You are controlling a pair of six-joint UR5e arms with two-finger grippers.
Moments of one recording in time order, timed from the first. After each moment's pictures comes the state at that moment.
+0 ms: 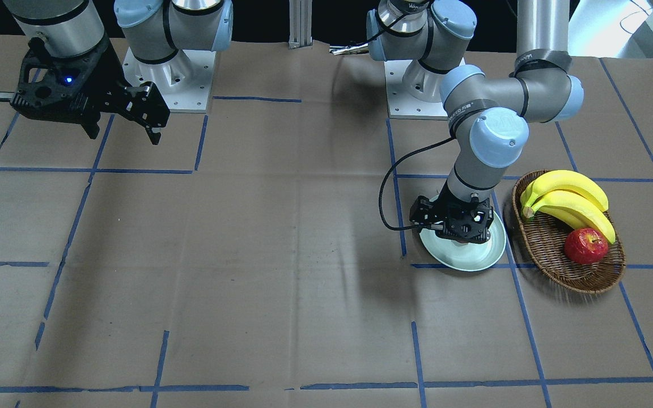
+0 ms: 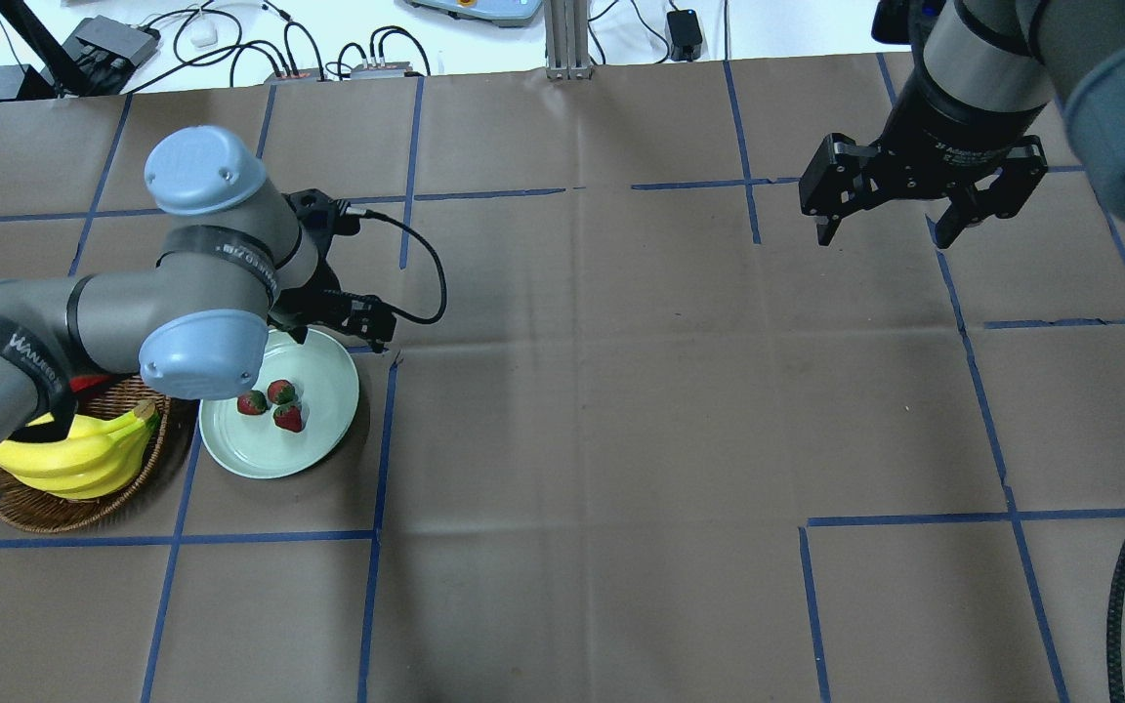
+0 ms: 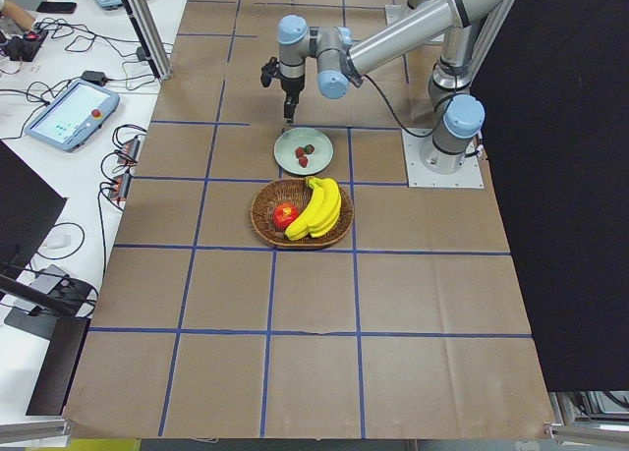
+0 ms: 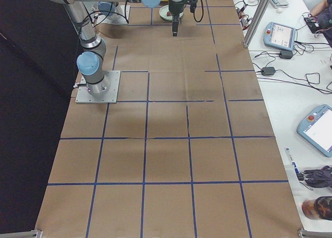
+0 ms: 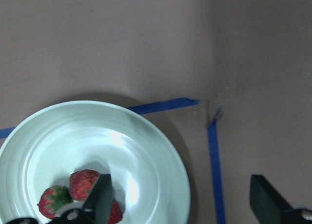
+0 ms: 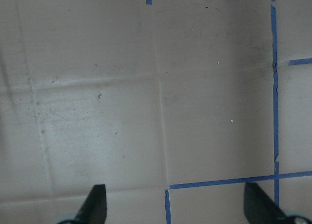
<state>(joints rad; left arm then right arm) -1.57 -1.75 -1.90 -1.06 1.58 0.14 1.55 -1.62 1.62 -1.59 -1.58 0.07</state>
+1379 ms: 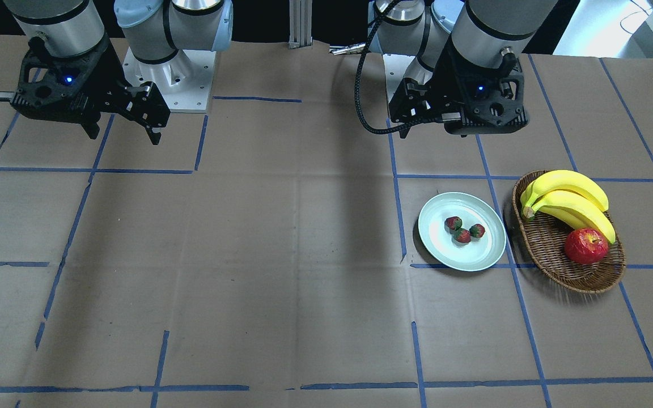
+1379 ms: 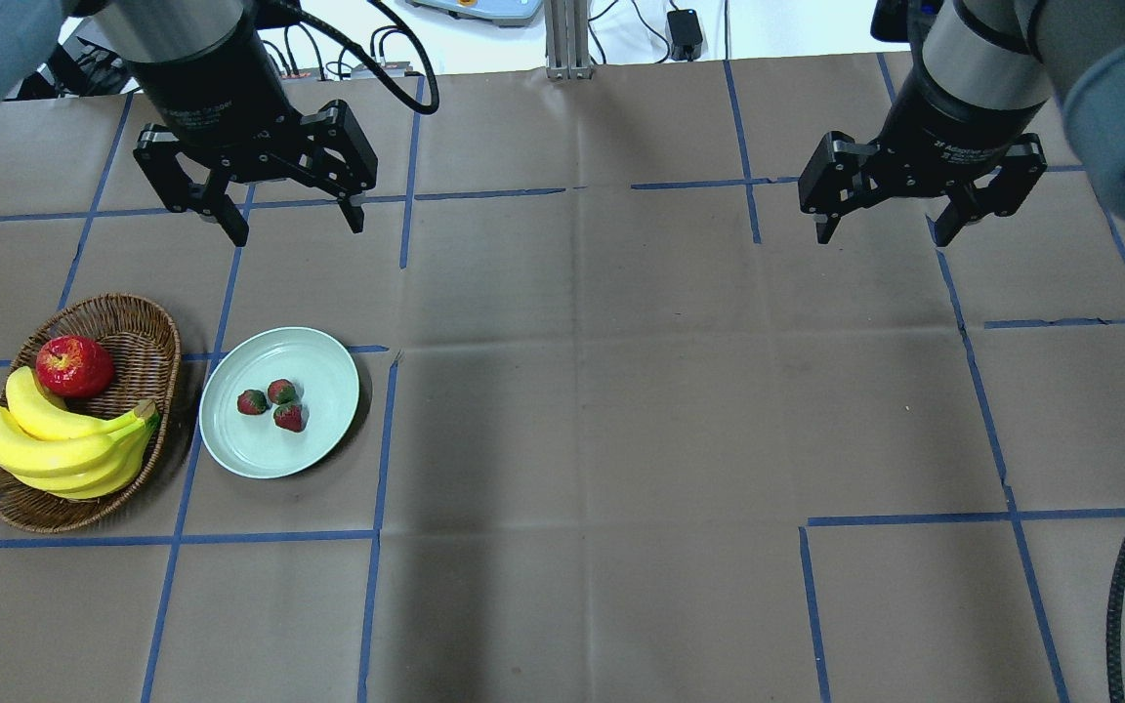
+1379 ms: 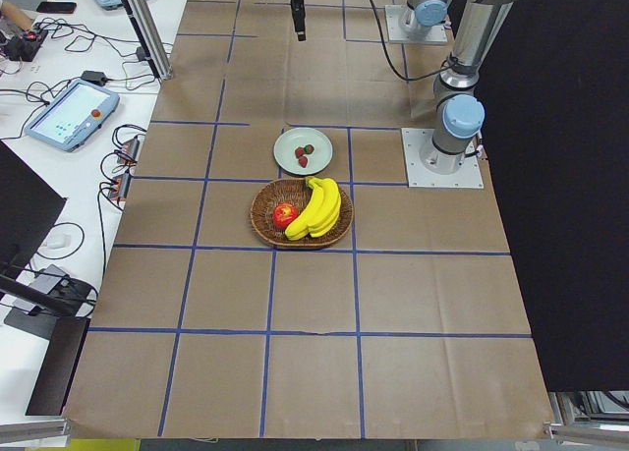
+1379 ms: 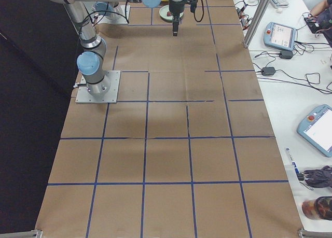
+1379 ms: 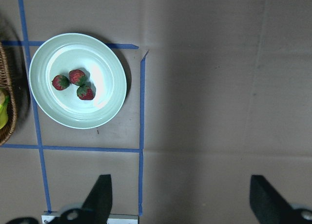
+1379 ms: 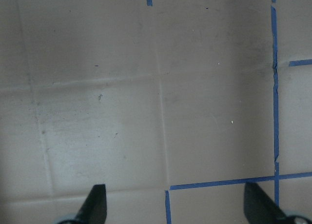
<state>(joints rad) -1.62 -1.66 -1.38 -1.80 1.55 -0.13 1.56 -1.62 1.62 -1.59 -1.58 0.07</state>
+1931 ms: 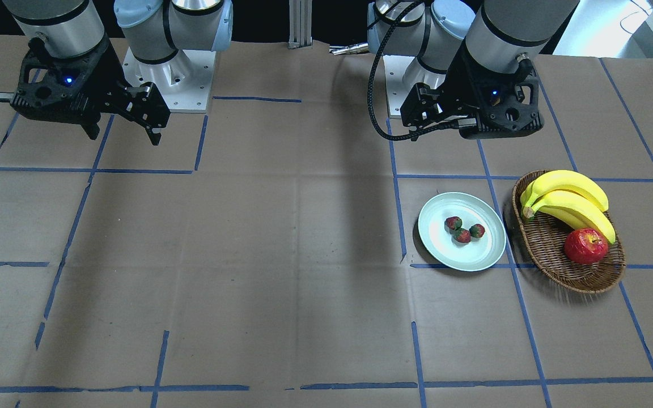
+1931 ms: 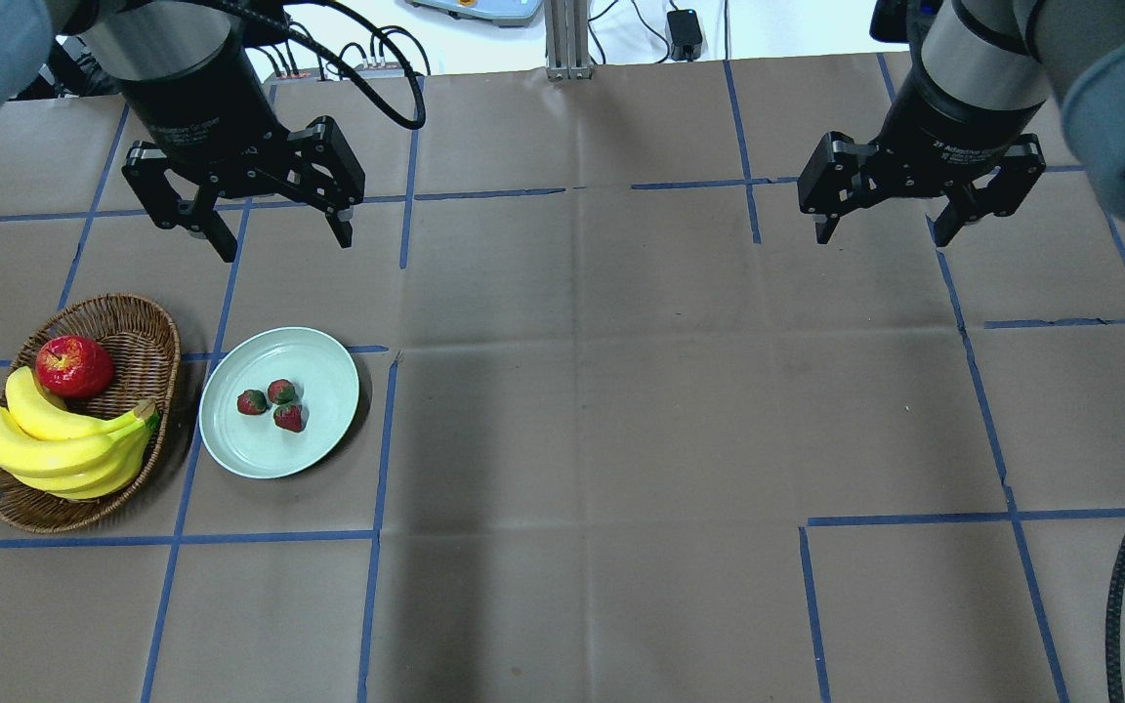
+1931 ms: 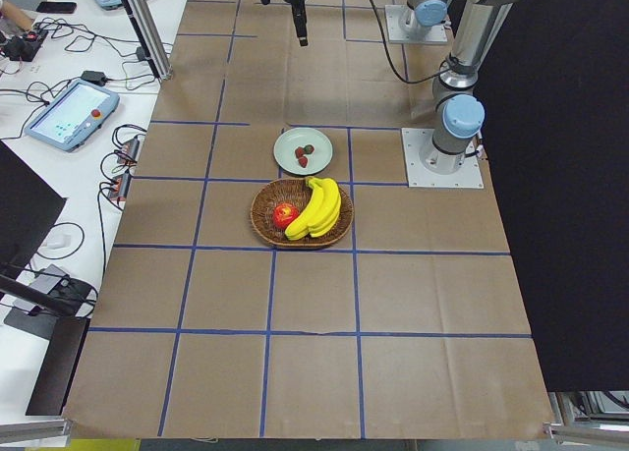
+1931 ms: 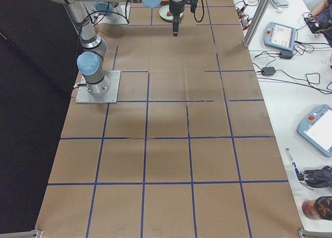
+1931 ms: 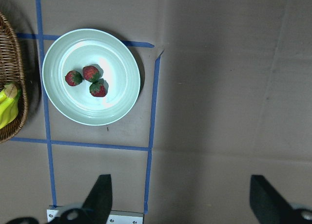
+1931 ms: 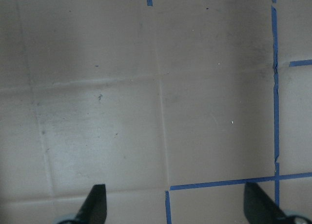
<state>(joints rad) -1.61 -1.63 -1.43 -1.80 1.55 -0.13 1.56 -1.61 1.62 -1.59 -1.58 0.07</state>
